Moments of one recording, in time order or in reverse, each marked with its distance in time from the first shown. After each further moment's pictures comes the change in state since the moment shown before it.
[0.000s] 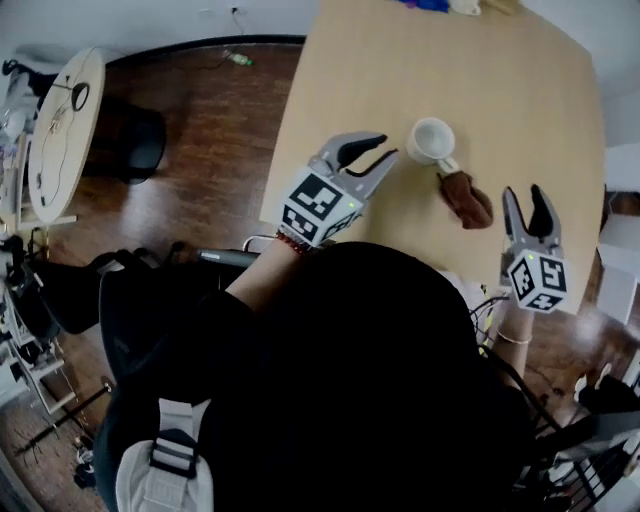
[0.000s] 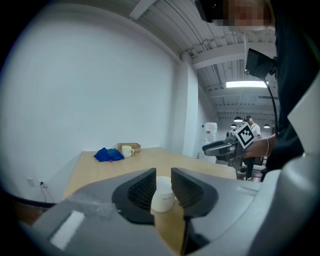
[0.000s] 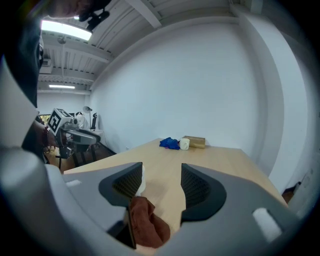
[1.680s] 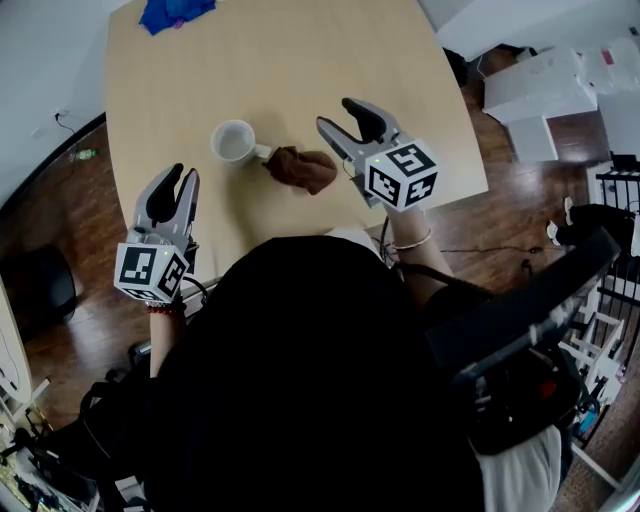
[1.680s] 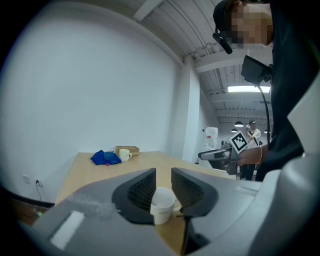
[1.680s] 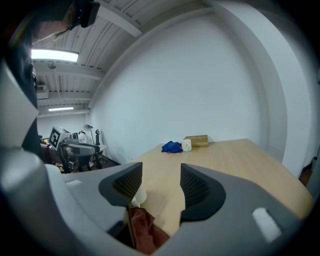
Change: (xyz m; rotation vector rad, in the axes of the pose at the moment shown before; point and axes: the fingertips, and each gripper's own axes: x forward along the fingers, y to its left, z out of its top) left arm 0.002 0.001 0.019 -0.035 -0.018 0.011; right arm 0.029 -0.017 0.010 0.167 -0.084 0.126
